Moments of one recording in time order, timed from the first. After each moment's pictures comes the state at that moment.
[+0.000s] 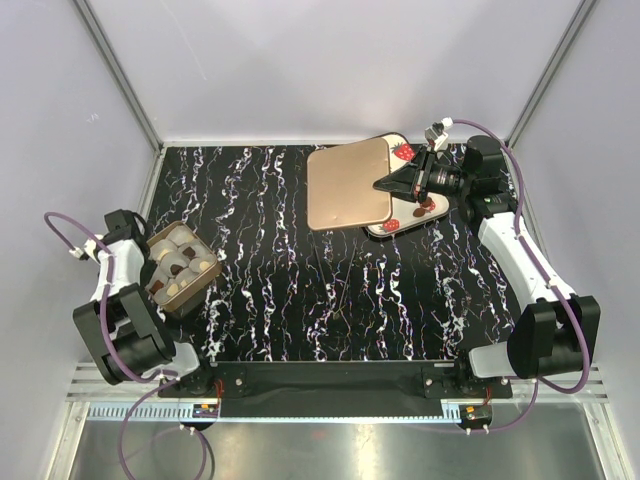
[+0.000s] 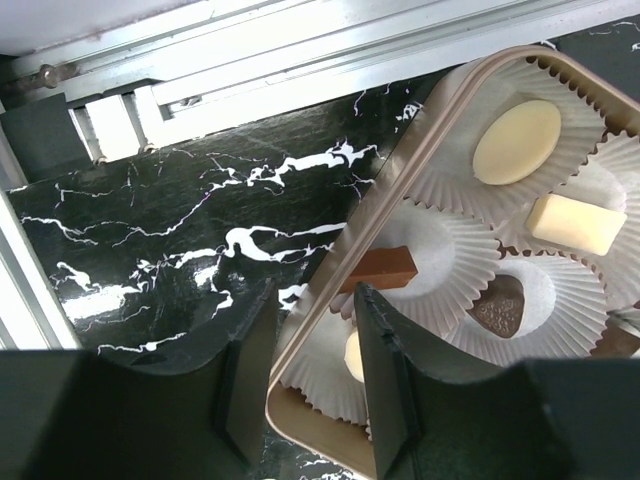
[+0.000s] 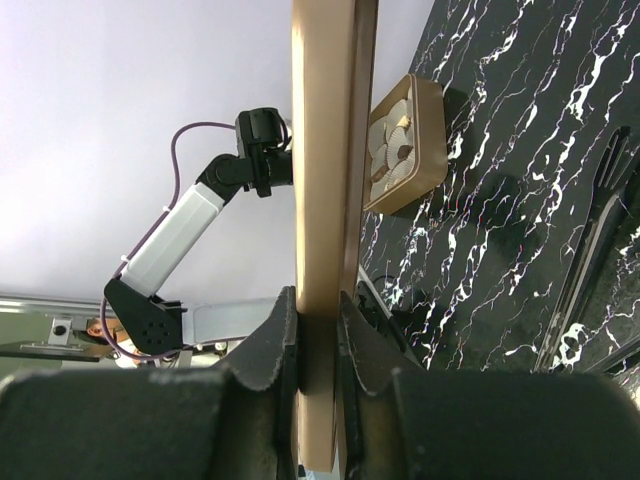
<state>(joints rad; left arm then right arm) 0.48 1.38 0.90 -0.74 -0.44 -0.76 0.14 1.39 1.17 0.00 -1.03 0.96</state>
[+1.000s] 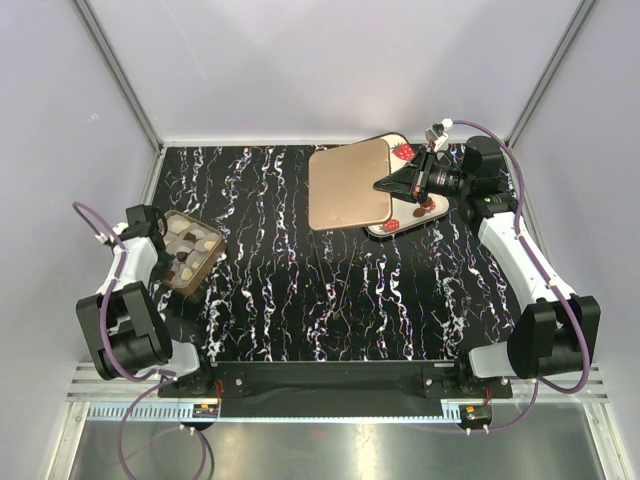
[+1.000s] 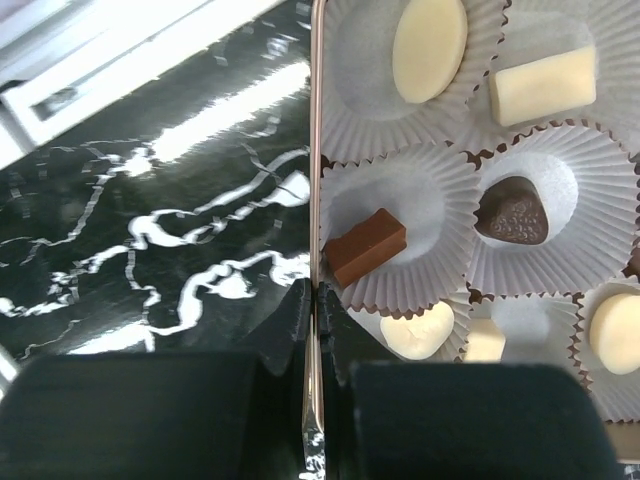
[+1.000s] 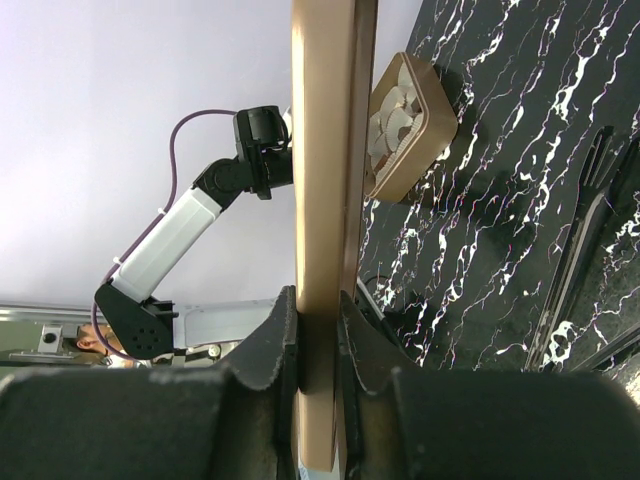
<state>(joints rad) 0.36 1.40 0.87 -0.66 -0.36 -0.69 0.14 1.39 1.17 -0.03 -1.01 0.94</state>
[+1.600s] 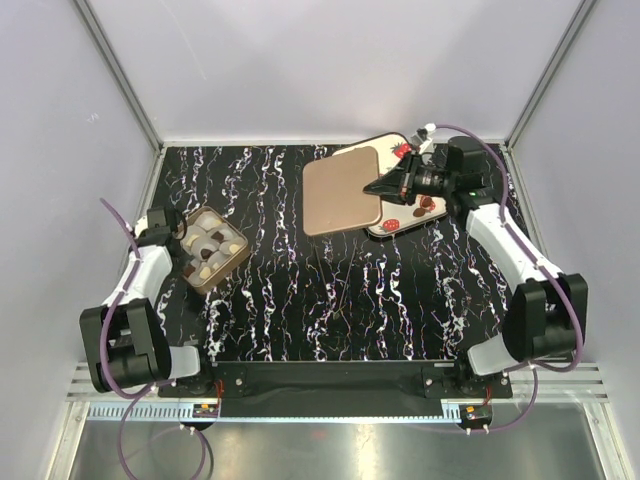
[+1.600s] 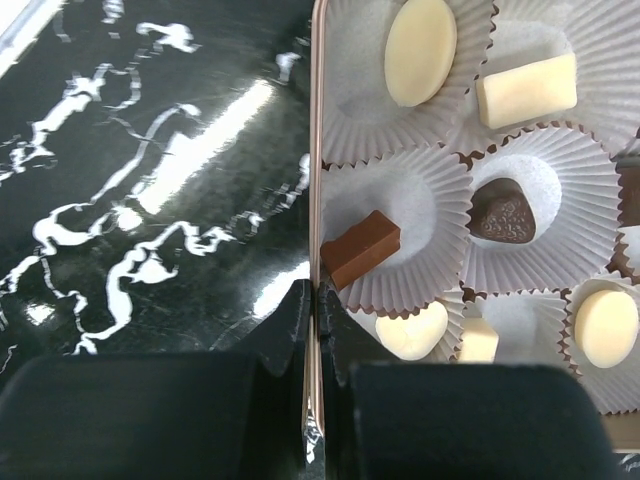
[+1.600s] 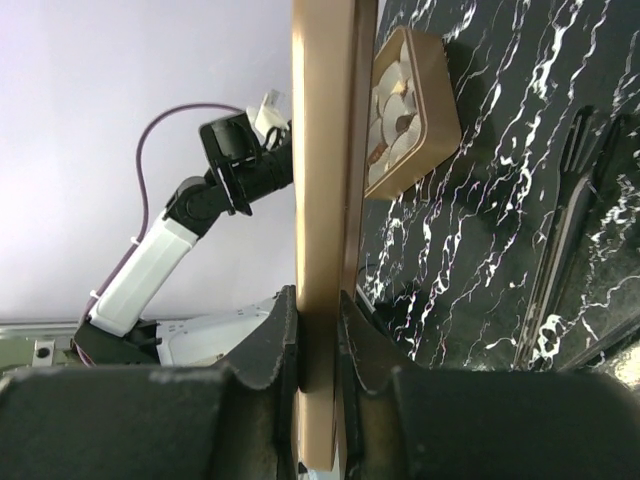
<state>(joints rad) 0.21 1.31 0.79 -0.58 -0.30 -0.60 0.17 1.47 1.19 -0.05 -0.98 0.91</state>
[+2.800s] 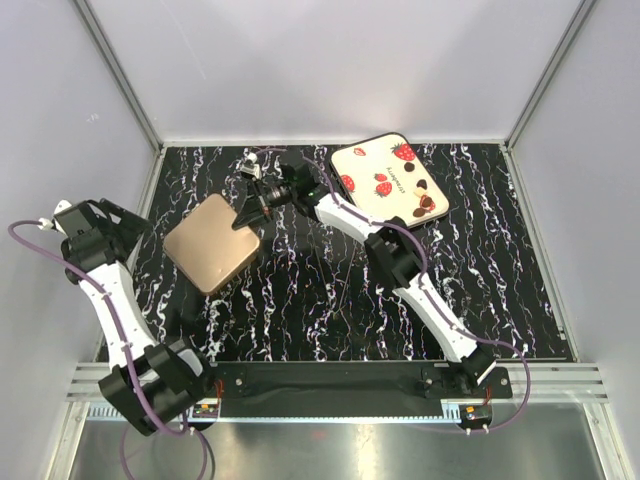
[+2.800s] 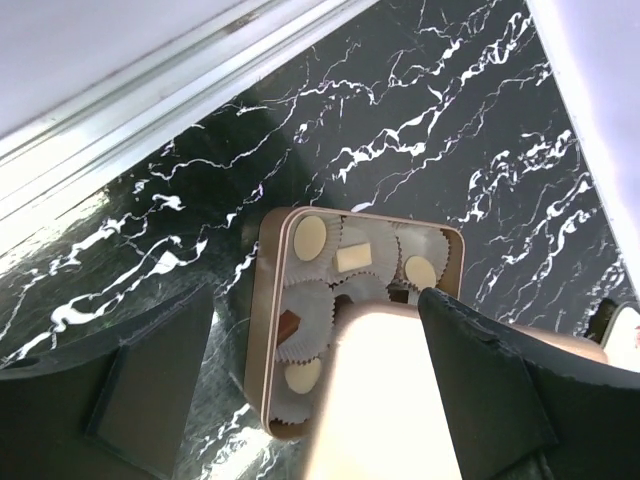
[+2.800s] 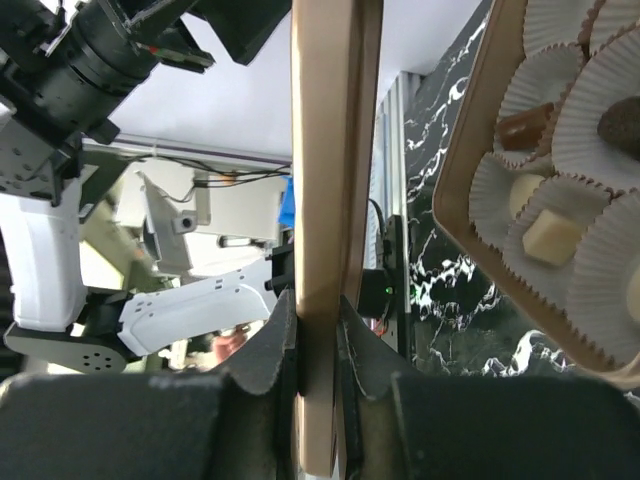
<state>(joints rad) 0.60 1.07 1.01 -0.62 0.09 -0.56 0.73 2.66 2.34 0.15 -1.22 1.12</state>
